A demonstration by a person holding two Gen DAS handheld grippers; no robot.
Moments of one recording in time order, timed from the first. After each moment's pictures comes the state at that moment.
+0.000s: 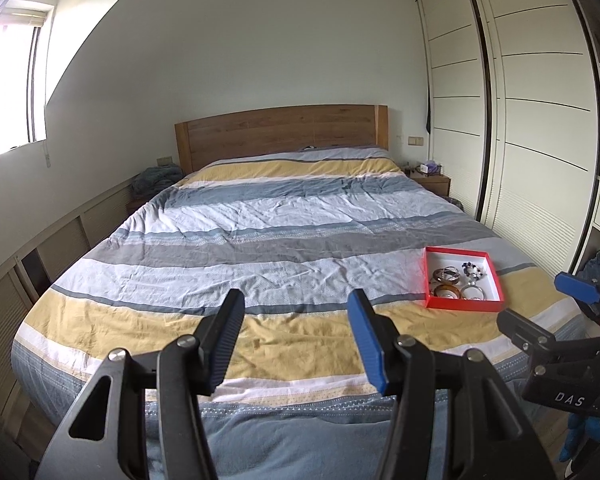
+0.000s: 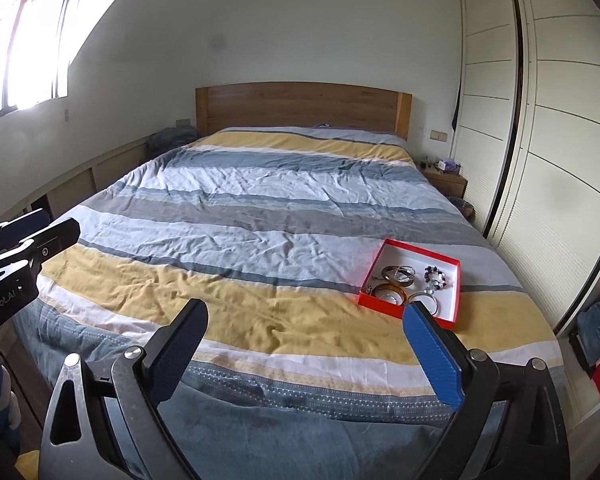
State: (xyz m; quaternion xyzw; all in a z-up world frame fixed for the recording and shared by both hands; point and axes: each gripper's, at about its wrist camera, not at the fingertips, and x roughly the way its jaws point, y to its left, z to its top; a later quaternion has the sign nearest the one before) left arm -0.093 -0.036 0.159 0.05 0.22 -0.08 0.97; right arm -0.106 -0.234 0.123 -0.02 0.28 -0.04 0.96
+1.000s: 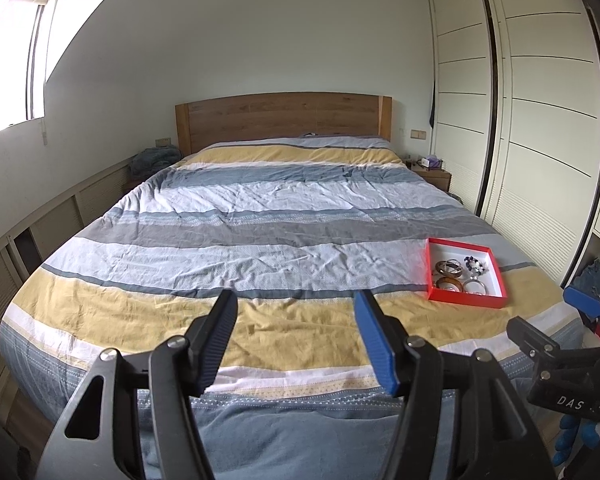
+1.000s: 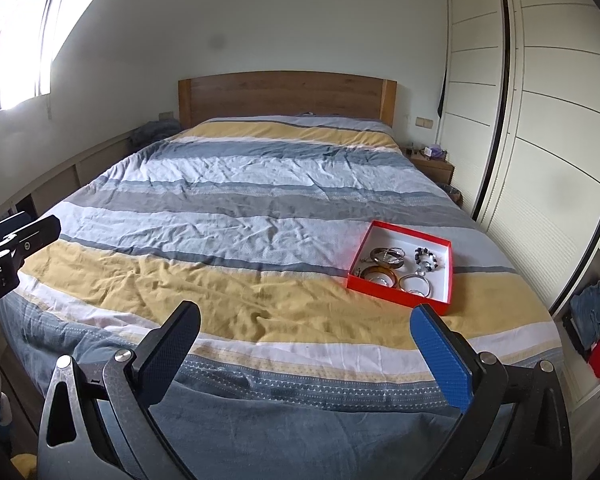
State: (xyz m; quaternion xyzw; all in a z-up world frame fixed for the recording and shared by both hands) left arm -0.073 -0.030 0.131 0.02 0.25 -0.09 0.96; right arm -0.100 -0.241 0.098 -0.01 0.30 -0.07 0.95
